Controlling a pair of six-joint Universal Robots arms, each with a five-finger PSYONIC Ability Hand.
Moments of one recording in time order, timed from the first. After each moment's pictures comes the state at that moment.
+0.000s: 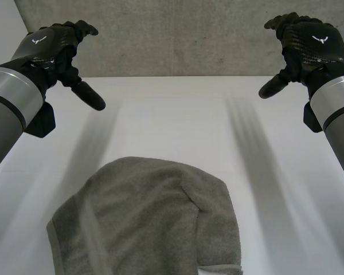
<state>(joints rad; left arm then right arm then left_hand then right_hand) 4.31 -1.67 -1.33 3.01 -1.59 3.05 1.95 -1.47 1.46 -0.14 1.57 3.13 0.26 0.26 0.25 0.26 0.08 0.23 0.24 0.24 0.25 0.06</state>
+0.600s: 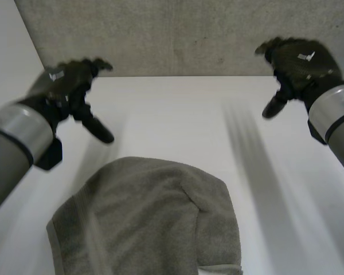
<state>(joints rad) 4.26 -1.60 -1.53 3.01 -1.58 3.09 1.94 -1.46 1.45 0.05 1.50 2.89 0.27 0.29 0.28 0.27 0.11 0.23 0.24 0.24 0.25 0.06</state>
